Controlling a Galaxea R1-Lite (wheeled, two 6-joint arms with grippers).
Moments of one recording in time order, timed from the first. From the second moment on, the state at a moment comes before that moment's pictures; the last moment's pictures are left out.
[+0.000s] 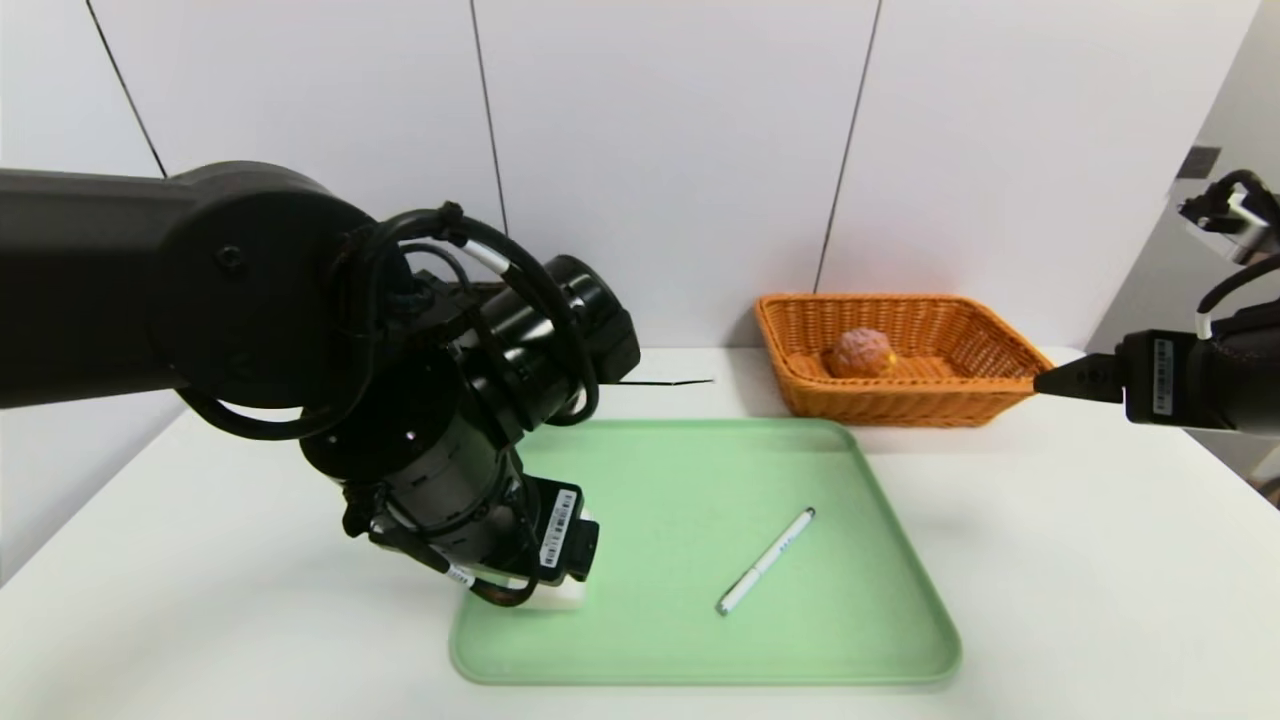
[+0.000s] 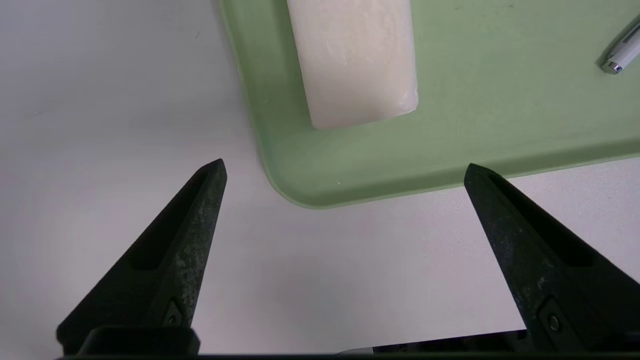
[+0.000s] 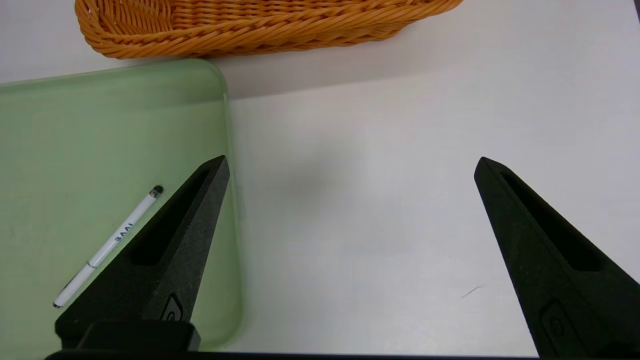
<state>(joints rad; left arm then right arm) -0.82 1.82 -1.57 0.96 0.25 -0.58 0.21 1.37 -1.15 0.45 -0.24 0.23</state>
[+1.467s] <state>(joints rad) -0.78 2.07 -1.77 1.02 0.22 -0.67 0.23 1.38 -1.09 0.45 -0.24 0.21</state>
